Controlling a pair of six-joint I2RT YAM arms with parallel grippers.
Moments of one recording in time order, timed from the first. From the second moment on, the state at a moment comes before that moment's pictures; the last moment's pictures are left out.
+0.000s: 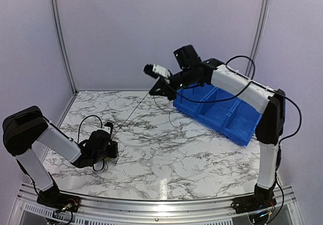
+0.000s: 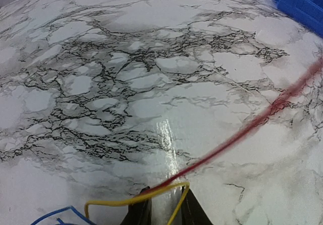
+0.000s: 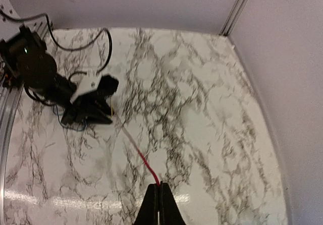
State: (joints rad) left arm -0.75 1.68 0.43 0.55 -0.40 -0.41; right arm 0.70 2.06 2.00 -0.71 -0.54 -0.59
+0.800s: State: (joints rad) left arm -0.76 1.68 0.42 0.59 -0.36 -0.42; right arm 0.48 1.78 2.23 -0.62 -0.50 -0.52
